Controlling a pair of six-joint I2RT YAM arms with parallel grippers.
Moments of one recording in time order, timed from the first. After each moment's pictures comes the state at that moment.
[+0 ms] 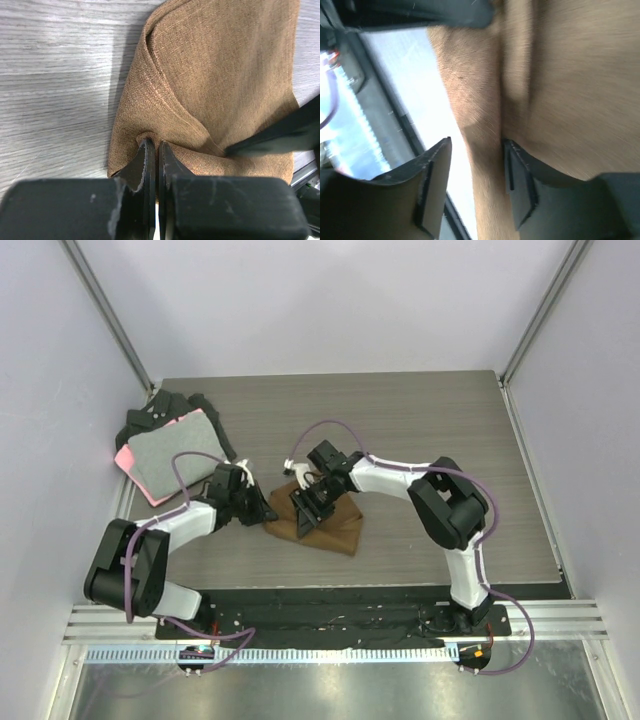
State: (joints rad) left arm -0.29 1.42 0.57 -0.05 0.31 -0.60; right arm 0.76 2.04 1.37 -0.47 -0.70 0.08
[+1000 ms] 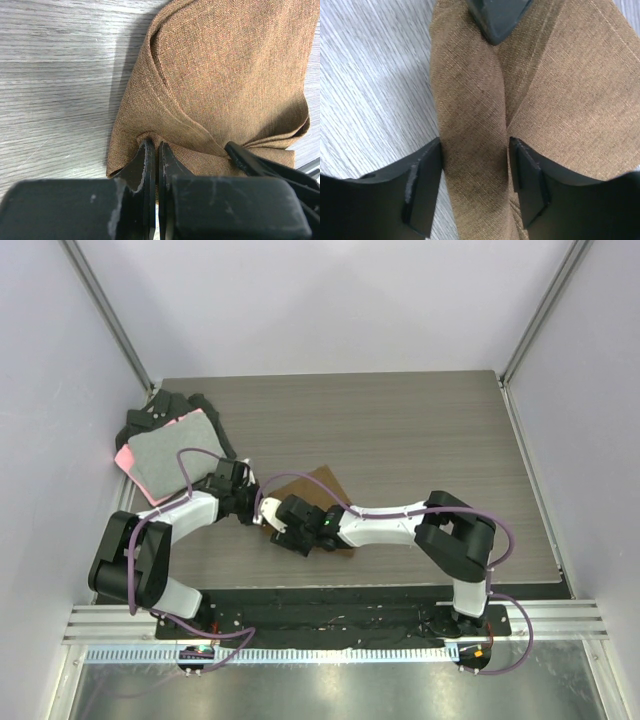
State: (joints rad) left arm -0.29 1.47 0.67 -0.23 0.31 -0.60; right arm 1.13 1.87 1.15 -0.17 0.18 -0.19
